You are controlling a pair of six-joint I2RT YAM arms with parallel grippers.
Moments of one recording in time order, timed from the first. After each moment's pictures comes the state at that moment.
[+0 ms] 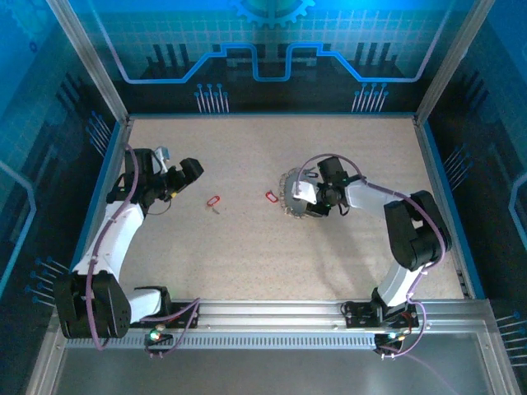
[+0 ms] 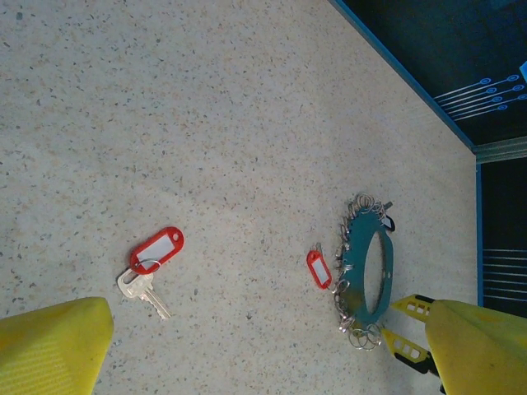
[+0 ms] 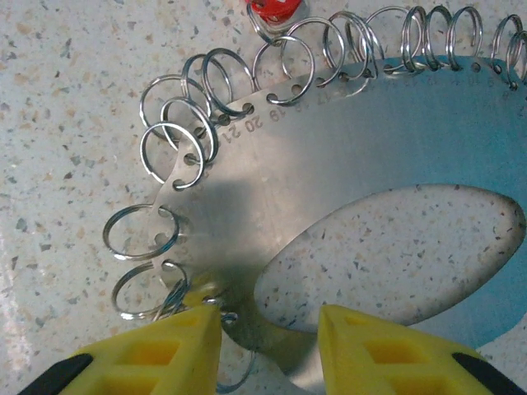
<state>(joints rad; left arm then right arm) 0.09 1.21 0.91 -0.44 0.45 -0.62 0.36 1.74 1.00 -0.39 -0.24 -0.92</state>
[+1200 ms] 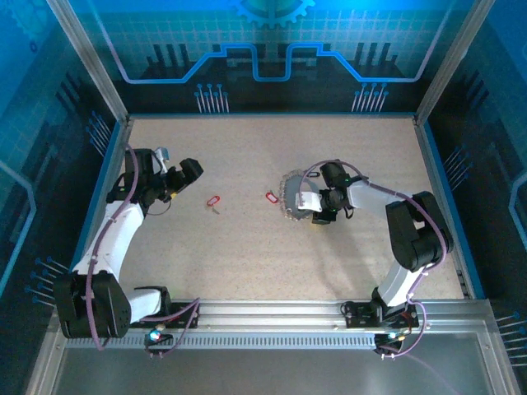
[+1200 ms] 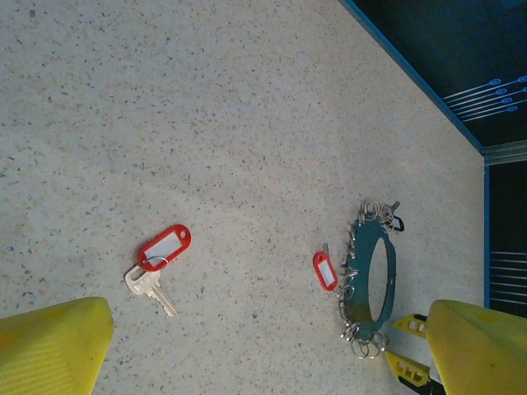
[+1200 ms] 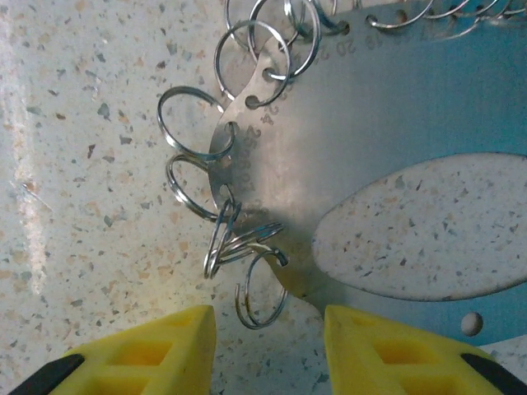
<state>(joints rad) 0.09 1.21 0.91 -0.46 0.44 -0.61 0.34 1.72 0.98 -0.51 -0.23 -1.12</state>
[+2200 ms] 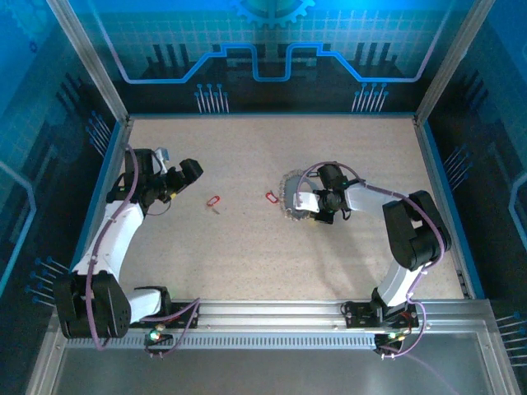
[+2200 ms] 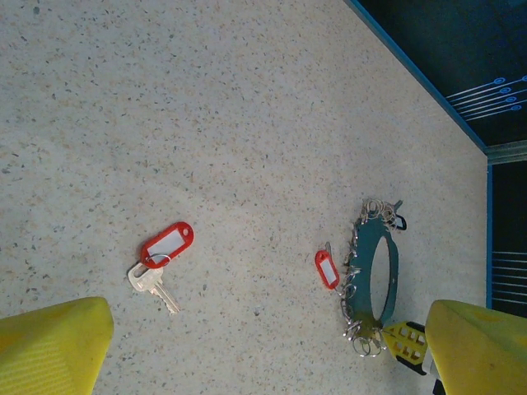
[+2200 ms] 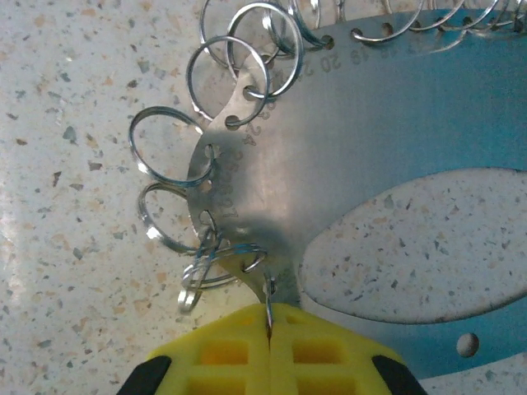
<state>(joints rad) 0.09 1.21 0.92 -0.47 0.44 -0.61 0.36 1.73 0.95 -0.42 -0.21 -1.08</state>
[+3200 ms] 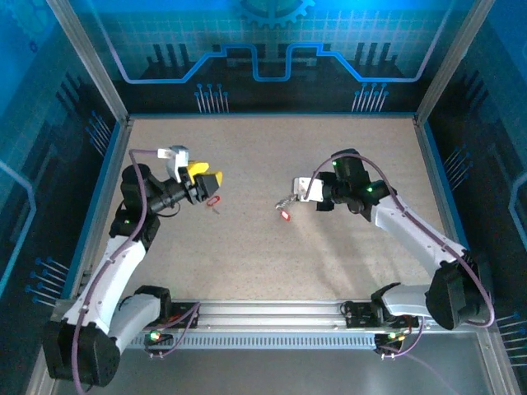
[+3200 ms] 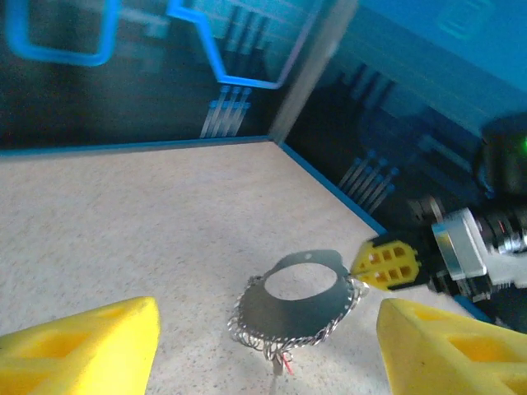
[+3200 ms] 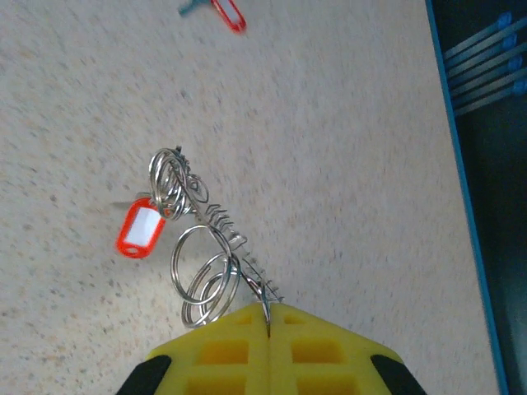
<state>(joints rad) -0.09 0.91 0.71 0.05 0.74 -0.28 0.44 1.29 1.00 -0.48 -0.37 -1.10</state>
